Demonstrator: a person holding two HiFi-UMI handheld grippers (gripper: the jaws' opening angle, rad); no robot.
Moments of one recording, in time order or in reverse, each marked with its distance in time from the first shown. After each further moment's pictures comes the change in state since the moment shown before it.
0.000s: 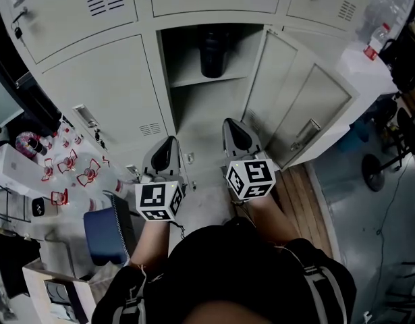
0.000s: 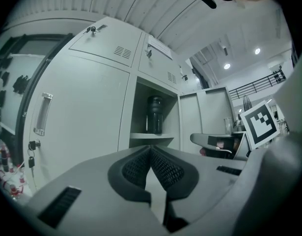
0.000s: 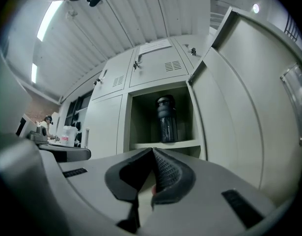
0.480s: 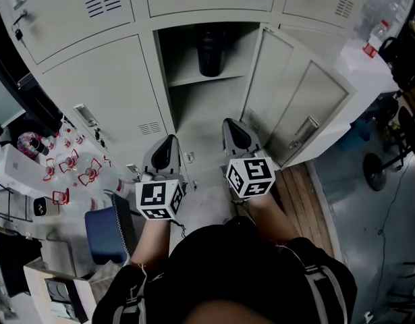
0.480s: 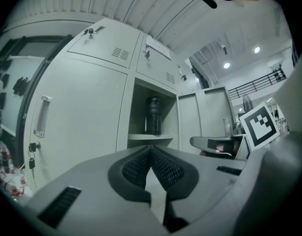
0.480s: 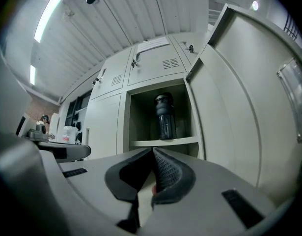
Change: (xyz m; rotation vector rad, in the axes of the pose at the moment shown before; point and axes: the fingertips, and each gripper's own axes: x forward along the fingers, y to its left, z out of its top) left arm -0.002 -0.008 0.003 0.009 -0.001 0.006; right arm -0.005 -0.005 -0.006 0.019 0.028 0.002
